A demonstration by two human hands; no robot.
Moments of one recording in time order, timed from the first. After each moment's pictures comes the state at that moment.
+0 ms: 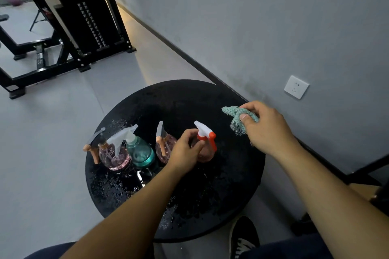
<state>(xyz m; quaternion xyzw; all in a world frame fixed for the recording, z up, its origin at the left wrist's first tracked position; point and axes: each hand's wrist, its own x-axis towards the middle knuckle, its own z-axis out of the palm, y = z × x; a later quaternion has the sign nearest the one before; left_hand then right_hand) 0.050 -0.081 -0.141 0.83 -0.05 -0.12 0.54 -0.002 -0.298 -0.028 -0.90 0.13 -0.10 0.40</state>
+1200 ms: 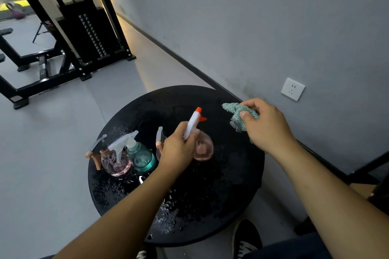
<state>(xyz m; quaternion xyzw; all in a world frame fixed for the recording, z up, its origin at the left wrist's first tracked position) 0.042 -0.077 -0.089 0.88 -0.06 -0.01 0.47 -0.002 -0.300 -0.014 -0.88 0.14 -0.13 0.42</state>
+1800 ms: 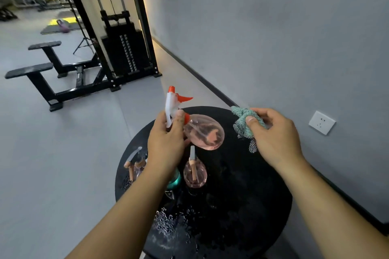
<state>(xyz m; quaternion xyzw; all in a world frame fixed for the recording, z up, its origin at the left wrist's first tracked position) 0.037 0.000 0.026 0.67 0.04 0.09 0.73 0.021 -0.222 0.031 -0.83 0.10 -0.21 0.51</state>
